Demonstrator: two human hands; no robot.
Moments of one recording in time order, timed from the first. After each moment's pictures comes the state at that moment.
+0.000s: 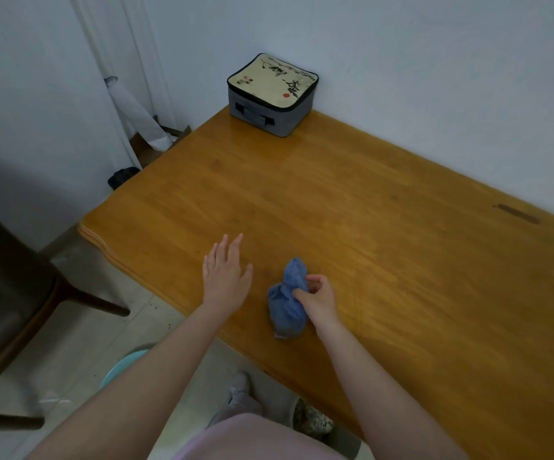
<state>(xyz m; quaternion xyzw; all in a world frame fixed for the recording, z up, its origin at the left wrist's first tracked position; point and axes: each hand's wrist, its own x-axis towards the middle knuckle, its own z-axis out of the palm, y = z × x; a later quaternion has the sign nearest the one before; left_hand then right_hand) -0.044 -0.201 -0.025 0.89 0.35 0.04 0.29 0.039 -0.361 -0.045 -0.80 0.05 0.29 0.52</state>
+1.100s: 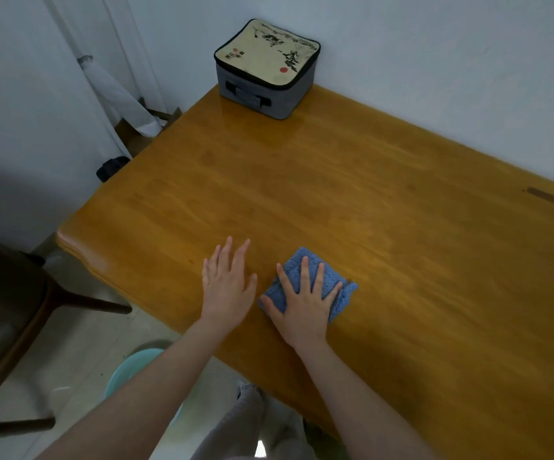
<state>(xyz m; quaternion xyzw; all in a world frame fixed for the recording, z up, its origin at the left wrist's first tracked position) -0.026 -0.192 -0.041 0.92 0.31 0.01 0.25 0.033 -0.329 -0.102 -0.96 -0.27 0.07 0.05</state>
